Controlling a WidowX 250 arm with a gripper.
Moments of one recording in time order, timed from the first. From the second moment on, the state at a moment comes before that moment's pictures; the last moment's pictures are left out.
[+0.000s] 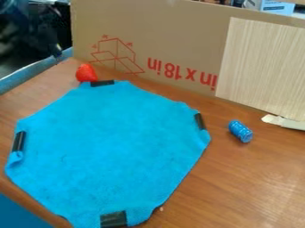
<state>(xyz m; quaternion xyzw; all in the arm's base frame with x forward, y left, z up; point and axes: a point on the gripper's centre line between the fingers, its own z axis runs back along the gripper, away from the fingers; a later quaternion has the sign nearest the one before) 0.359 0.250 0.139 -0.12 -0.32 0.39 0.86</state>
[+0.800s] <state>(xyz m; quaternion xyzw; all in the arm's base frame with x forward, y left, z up) 0.267 0.205 0.114 -0.14 -0.29 0.31 0.90</state>
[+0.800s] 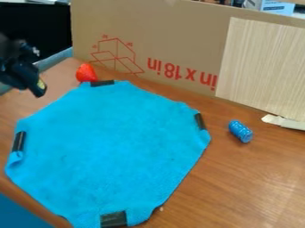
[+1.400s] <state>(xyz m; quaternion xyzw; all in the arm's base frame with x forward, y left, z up) 0.239 0.190 0.083 -0.13 -0.28 0.29 0.90</state>
